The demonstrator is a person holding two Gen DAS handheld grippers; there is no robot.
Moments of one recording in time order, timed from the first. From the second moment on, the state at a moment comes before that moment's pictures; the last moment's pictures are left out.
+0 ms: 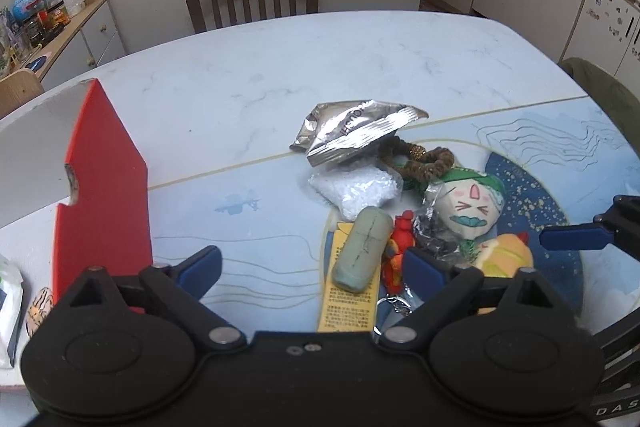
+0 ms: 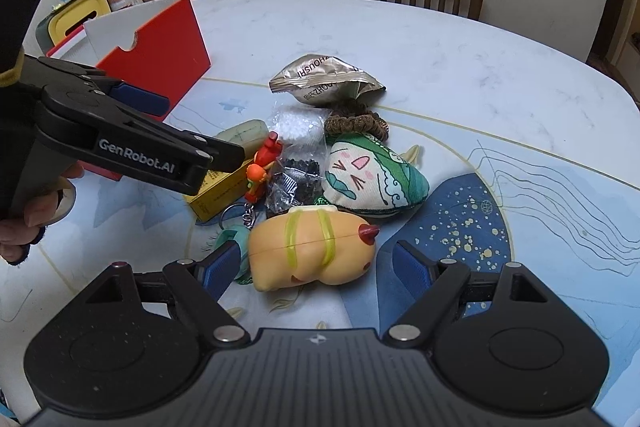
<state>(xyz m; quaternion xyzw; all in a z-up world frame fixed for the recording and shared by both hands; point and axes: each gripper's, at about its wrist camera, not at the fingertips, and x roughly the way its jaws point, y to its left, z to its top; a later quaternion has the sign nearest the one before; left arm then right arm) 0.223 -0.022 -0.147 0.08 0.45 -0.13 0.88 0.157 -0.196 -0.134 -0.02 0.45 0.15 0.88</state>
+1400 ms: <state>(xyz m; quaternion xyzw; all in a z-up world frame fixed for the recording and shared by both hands) 0.209 -0.021 -0.122 0.04 0.45 -0.16 0.88 0.143 -0.199 -0.107 0.00 0.42 0.14 0.90</state>
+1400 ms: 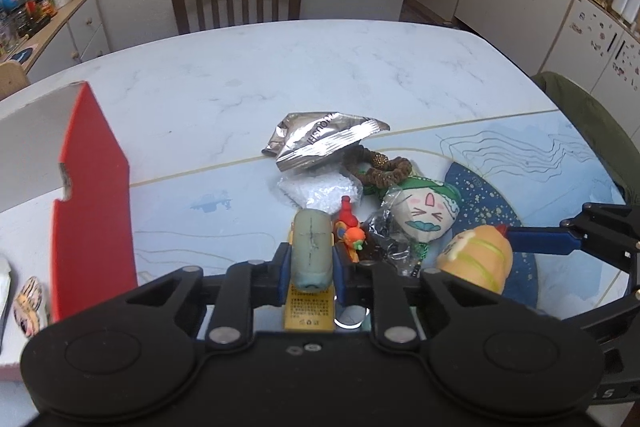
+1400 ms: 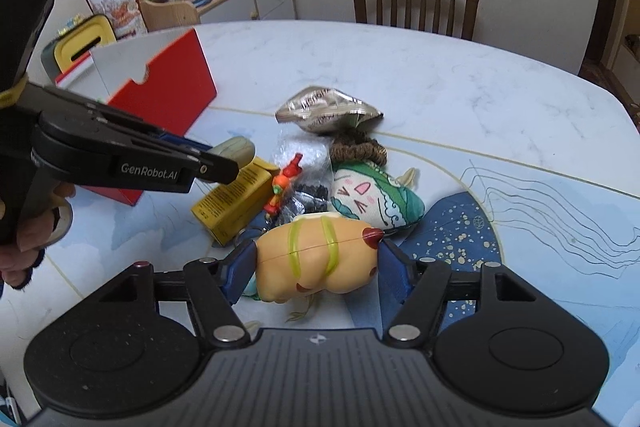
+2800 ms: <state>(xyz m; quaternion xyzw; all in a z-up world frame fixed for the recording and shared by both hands) 0.171 0.113 -0.031 -0.03 0.41 -0.07 0.91 0.132 -0.077 0.007 -0.03 0.32 0.21 0.92</state>
